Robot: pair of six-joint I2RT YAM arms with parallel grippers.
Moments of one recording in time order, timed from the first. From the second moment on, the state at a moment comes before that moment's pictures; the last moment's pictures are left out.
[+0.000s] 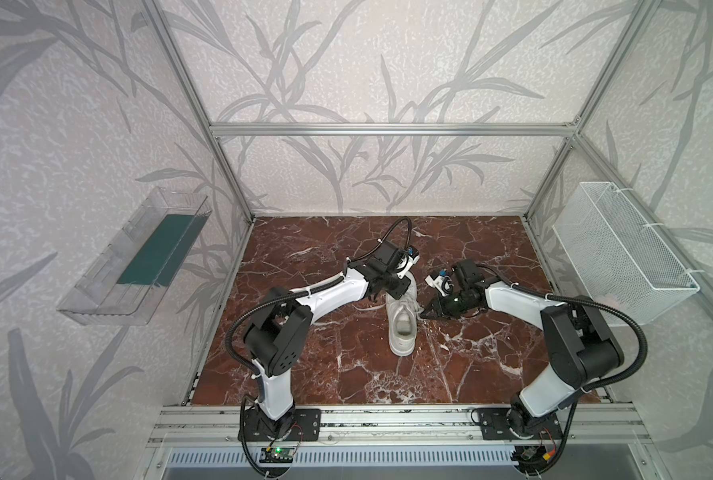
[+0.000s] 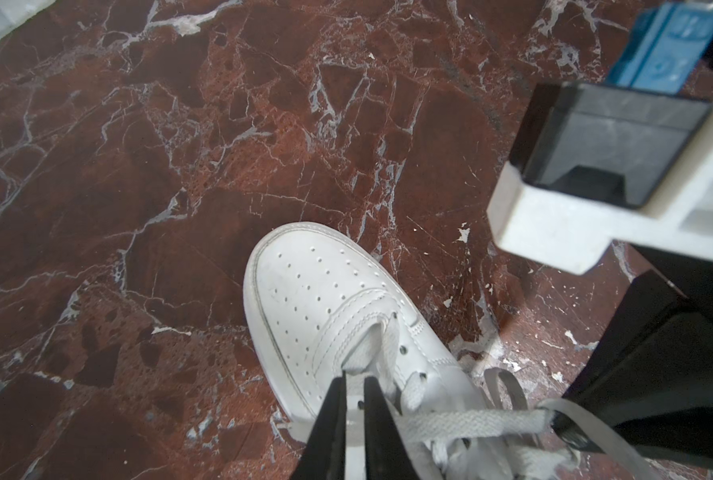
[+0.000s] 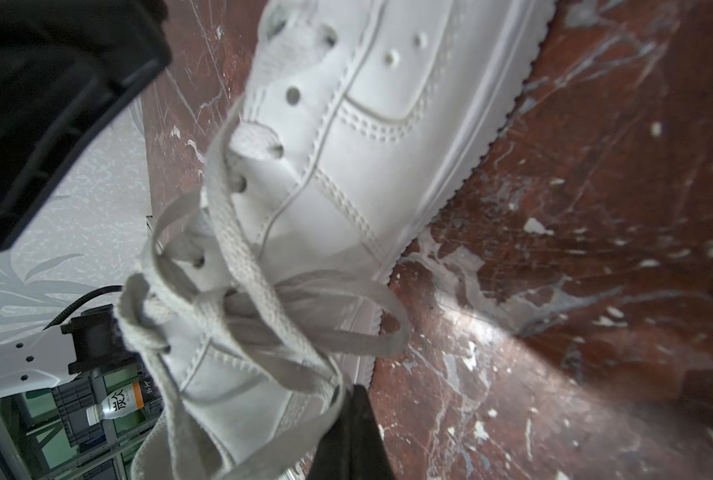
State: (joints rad) left arm -0.70 1.84 1.33 -0.36 0.10 0.07; right arm 0.35 1.65 0.89 -0.41 -0.75 0.30
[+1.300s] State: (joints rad) left arm -0.44 1.57 1.10 -0.16 0.41 -0.16; right arm 0.46 1.76 1.30 -0.53 -0.81 0.16
